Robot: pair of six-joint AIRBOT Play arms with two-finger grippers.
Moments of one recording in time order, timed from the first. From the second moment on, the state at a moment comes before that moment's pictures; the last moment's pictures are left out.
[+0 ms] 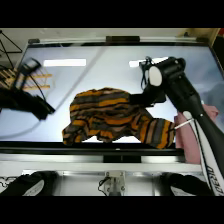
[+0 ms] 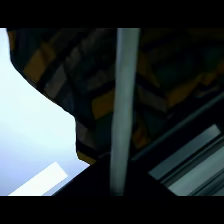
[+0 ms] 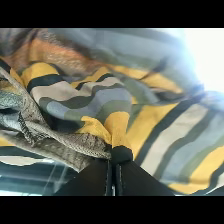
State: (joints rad) left arm -0.25 -0.91 1.20 1.30 -1.52 -1.11; right arm 0.47 -1.37 1.54 -1.62 1.59 1.89
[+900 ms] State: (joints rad) left arm -0.68 -0.60 0.89 1.36 -1.70 -1.35; right arm 0.43 -1.37 1.54 -1.58 1.56 1.74
